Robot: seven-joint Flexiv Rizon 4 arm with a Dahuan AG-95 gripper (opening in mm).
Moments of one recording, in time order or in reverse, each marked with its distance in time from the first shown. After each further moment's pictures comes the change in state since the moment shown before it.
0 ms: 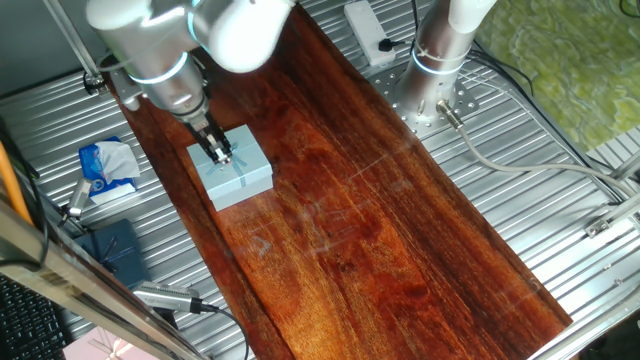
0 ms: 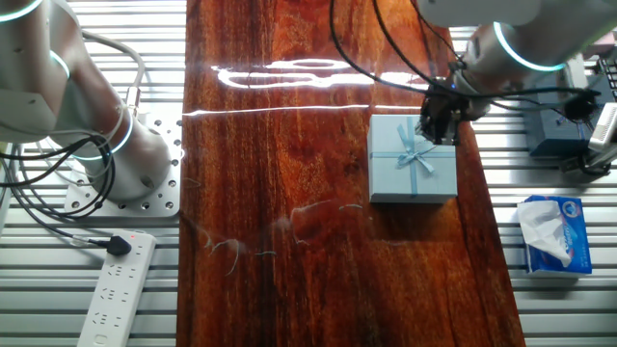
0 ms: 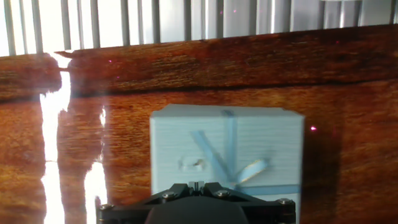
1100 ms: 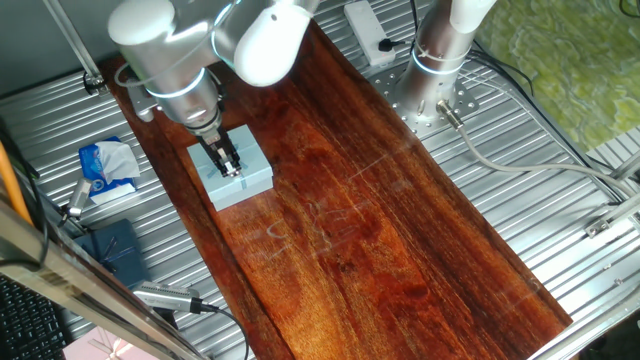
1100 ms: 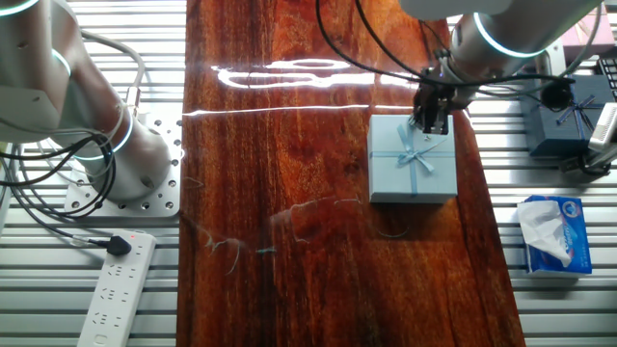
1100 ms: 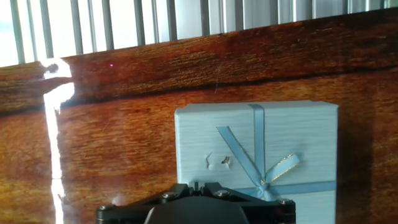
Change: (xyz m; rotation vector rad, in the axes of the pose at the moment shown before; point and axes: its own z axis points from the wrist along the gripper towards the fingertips) arm -0.002 0.017 0.020 -0.002 -0.030 0.043
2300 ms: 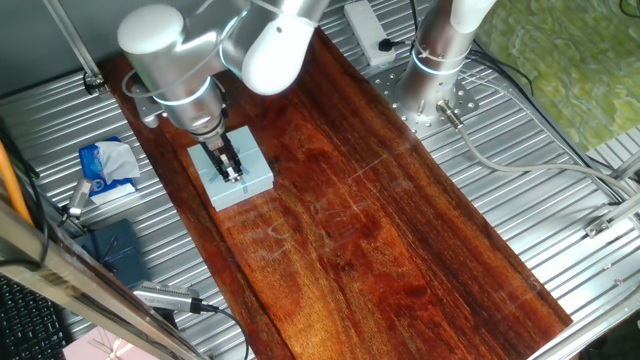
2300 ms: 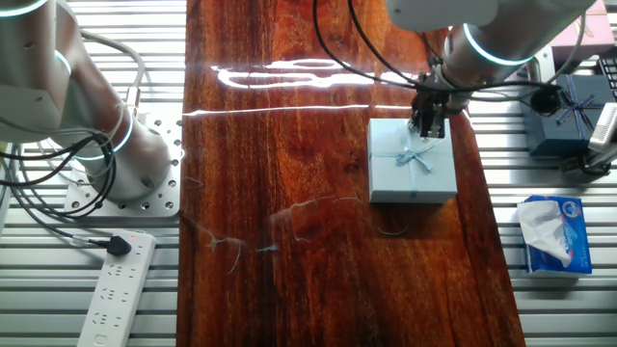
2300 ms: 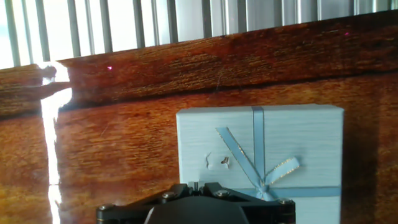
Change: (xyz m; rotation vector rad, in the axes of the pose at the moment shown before) arm 0.000 0.004 0.004 0.007 -0.017 -0.005
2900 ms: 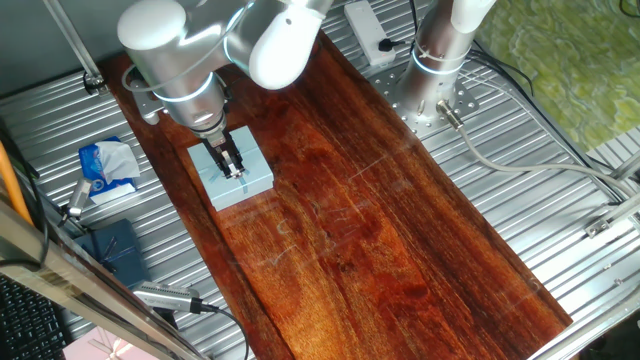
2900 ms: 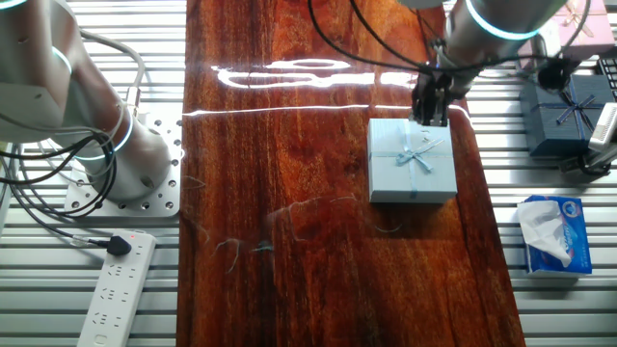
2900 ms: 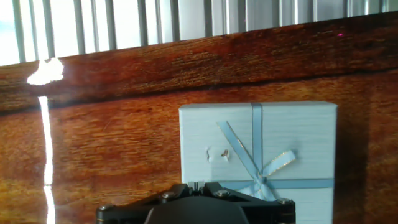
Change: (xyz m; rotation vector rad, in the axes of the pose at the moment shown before) arm 0.008 0.005 -0.023 0.046 -0.002 -0.023
